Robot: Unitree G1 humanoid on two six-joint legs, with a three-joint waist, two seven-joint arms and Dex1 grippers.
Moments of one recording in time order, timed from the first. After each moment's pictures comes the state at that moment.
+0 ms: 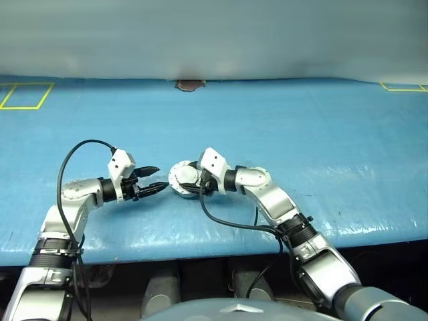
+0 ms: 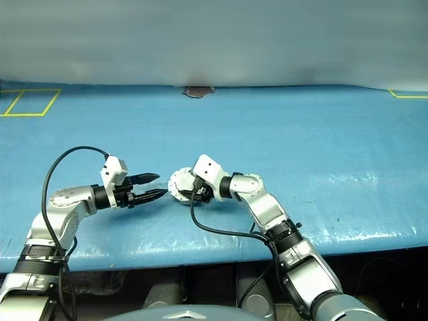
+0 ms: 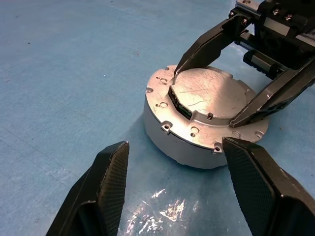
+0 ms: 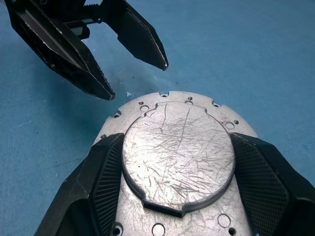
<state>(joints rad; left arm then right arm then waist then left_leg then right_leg) -0.22 0.62 0.02 0.13 -0.36 0.31 -1.06 -0.51 -0.20 0.42 0.19 0.04 0.30 0.77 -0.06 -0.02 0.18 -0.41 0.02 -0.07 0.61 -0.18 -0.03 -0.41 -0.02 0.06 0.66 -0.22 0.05</state>
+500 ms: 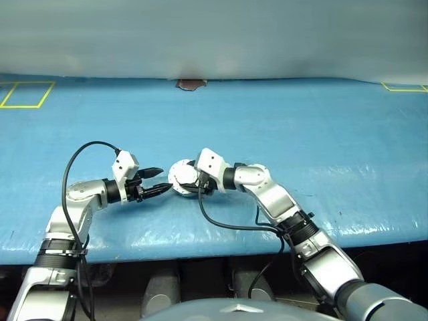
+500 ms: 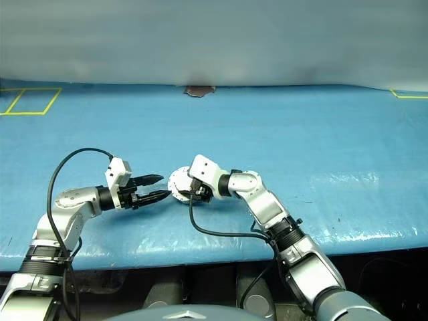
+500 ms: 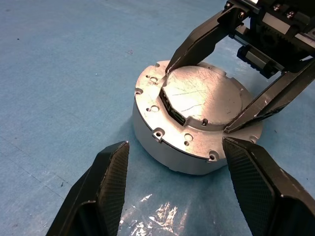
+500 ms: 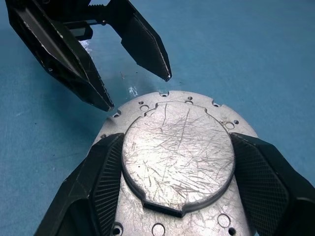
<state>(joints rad) -0.22 0.60 0.01 0.12 -0.36 0.32 -1.06 -0.55 -0.22 0.44 0.19 0.04 0.30 0.78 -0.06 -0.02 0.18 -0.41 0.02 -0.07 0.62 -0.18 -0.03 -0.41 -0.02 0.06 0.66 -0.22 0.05</state>
